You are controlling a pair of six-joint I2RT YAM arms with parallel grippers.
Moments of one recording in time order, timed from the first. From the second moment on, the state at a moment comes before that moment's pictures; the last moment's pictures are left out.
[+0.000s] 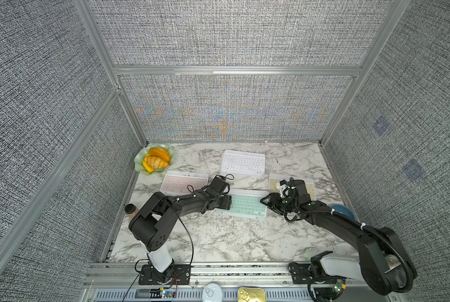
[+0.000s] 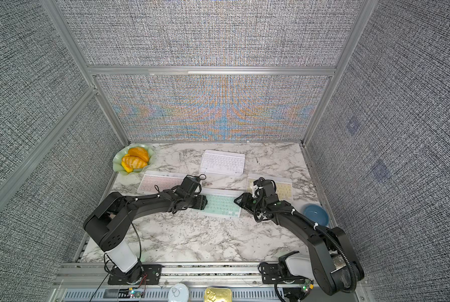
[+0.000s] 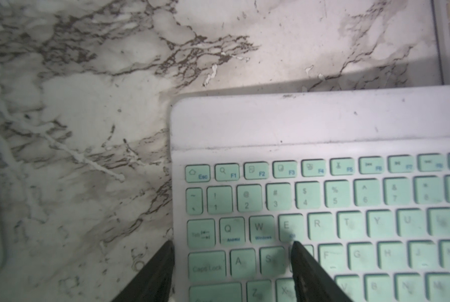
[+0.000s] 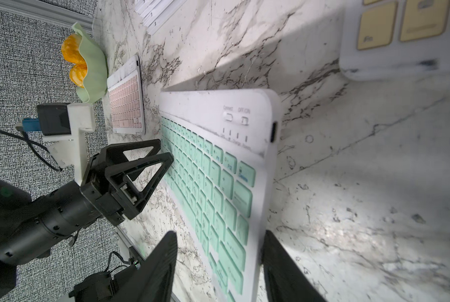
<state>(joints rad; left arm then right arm) -0.71 1.75 0.86 -0.15 0.08 -0.43 0.36 1.28 0.58 -0.10 -0.50 0.83</state>
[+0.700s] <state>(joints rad) -0.74 1.79 0.87 -0.06 0.26 -0.49 0.38 1.29 0.66 -0.25 -0.53 0.75</state>
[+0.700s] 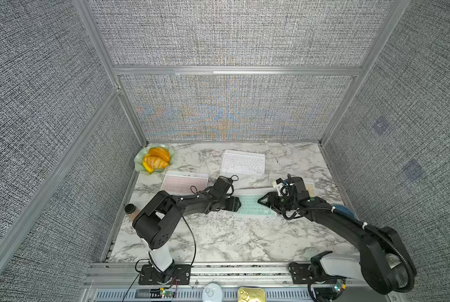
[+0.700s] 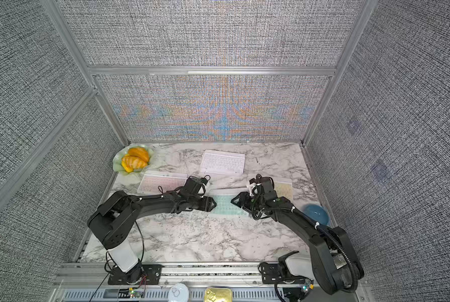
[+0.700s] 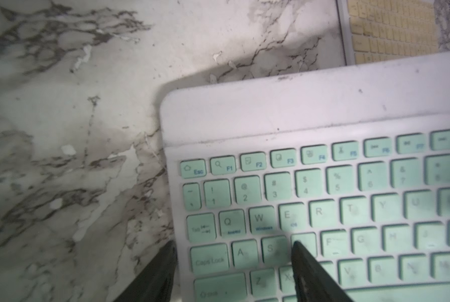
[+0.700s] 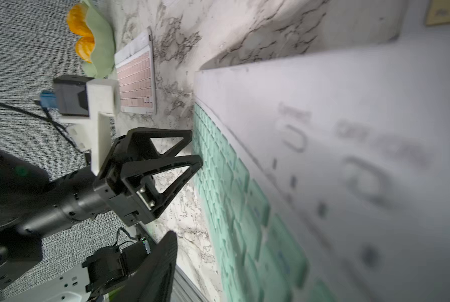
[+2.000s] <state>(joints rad) -0.70 1.72 0.95 -0.23 0.30 -0.58 0.28 1.12 0.58 -0.25 -0.58 0.80</state>
